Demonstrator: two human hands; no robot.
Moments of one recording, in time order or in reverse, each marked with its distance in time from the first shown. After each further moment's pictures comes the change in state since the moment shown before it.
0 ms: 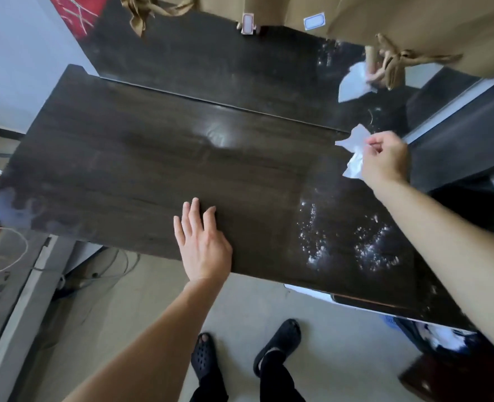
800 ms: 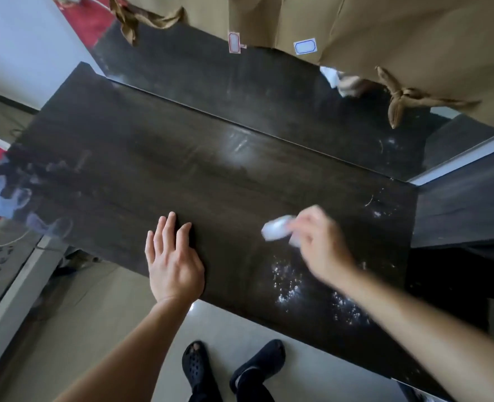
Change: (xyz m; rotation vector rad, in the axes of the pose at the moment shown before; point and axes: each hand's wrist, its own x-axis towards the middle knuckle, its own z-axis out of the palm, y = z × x) left_hand -0.002 0.020 0.008 0.055 0.111 -0.123; right_hand -0.055 0.033 0.024 -0.077 -0.579 -0.753
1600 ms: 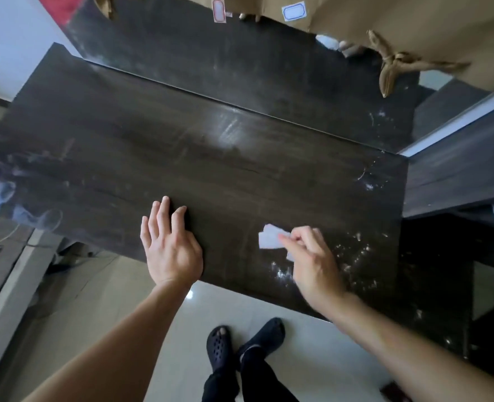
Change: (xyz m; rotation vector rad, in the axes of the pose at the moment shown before) left_hand 0.000 -0.005 0.004 -0.015 0.006 0.022; right_hand -0.073 -0.020 0.033 -0.083 0.091 0.040
